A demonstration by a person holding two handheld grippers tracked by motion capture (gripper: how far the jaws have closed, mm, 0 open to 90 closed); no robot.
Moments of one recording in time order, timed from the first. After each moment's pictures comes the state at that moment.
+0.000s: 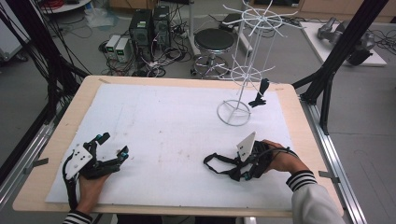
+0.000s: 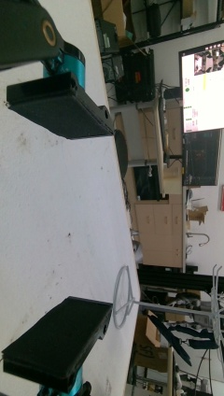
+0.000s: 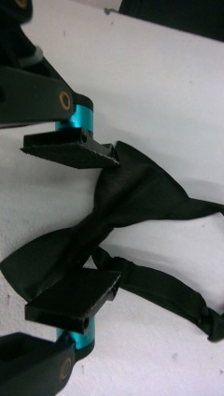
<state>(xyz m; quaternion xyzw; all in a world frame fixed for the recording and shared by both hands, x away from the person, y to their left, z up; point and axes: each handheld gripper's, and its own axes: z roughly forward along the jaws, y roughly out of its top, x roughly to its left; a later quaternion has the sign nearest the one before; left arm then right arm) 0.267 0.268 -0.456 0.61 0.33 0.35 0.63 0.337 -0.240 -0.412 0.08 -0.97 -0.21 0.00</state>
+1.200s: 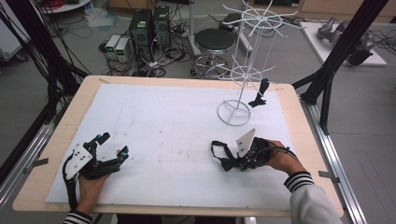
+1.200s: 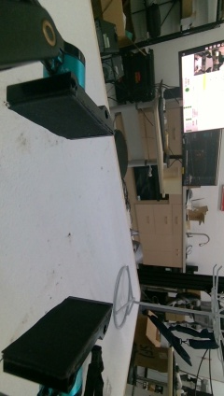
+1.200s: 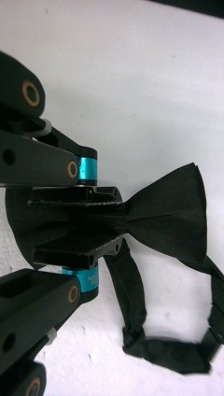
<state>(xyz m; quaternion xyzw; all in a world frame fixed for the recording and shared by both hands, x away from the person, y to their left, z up) 0.267 0.268 -0.456 0.61 0.32 0.35 0.63 0.343 -0.237 -0.404 0.06 -0.97 -0.22 -0.02</state>
